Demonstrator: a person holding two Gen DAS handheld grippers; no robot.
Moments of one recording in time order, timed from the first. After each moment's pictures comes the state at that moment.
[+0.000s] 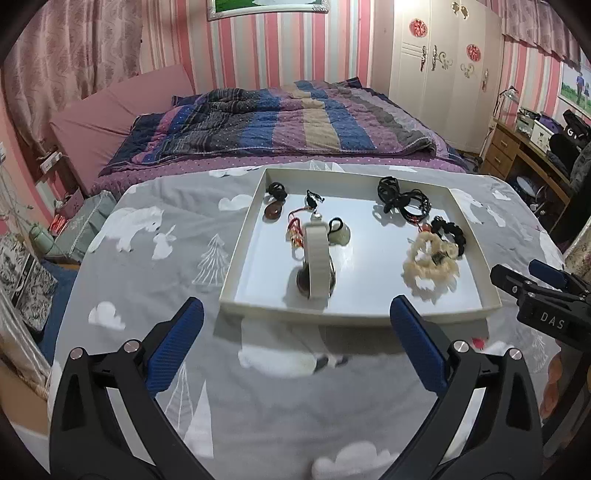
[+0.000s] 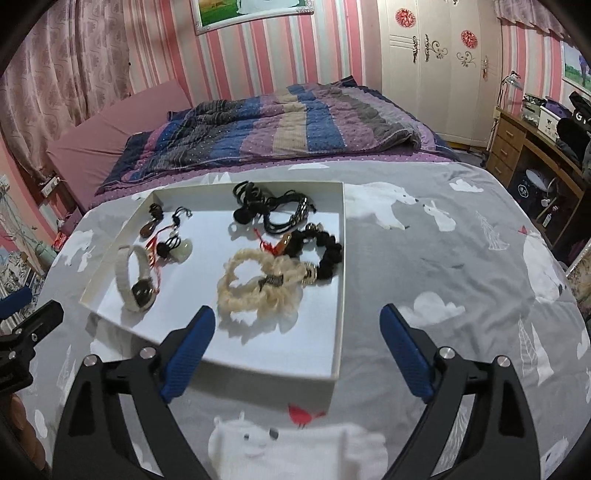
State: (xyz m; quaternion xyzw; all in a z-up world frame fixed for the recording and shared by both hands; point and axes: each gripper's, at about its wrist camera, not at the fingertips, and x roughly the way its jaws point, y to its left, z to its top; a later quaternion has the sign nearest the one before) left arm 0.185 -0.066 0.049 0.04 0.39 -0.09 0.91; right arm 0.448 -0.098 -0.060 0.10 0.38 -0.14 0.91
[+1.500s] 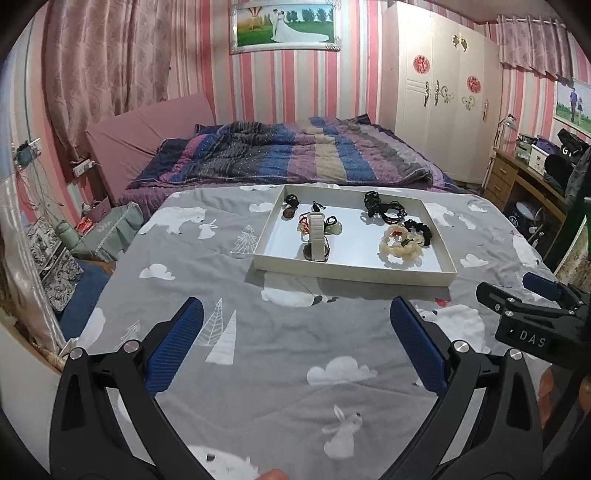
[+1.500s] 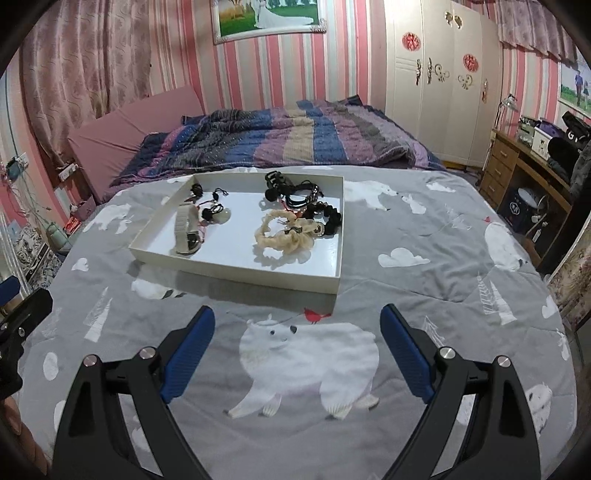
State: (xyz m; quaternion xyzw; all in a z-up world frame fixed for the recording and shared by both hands) left arm 0.036 -0.042 0.089 0.03 0.32 -0.06 0.95; right arm 0.327 -0.037 -0.027 0.06 0.35 -0.13 0.93
